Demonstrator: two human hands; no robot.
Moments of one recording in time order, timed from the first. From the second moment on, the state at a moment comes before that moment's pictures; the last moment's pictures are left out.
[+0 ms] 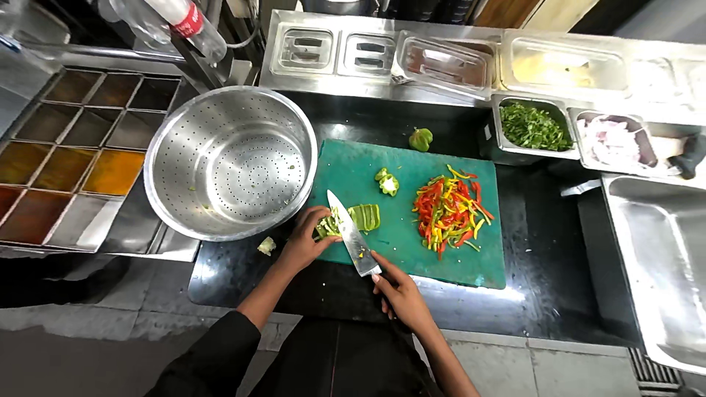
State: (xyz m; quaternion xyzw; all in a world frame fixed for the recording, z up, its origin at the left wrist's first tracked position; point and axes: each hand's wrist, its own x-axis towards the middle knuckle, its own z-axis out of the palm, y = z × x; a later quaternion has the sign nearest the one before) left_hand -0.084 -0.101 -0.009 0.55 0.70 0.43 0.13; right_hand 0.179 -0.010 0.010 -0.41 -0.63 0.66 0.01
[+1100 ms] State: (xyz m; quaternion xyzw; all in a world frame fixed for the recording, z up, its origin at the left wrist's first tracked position) left_hand -0.082 -0.127 -0.014 0.48 0.74 0.44 0.15; right_hand 0.174 -0.037 0.008 -0.40 -0.64 0.65 0.03
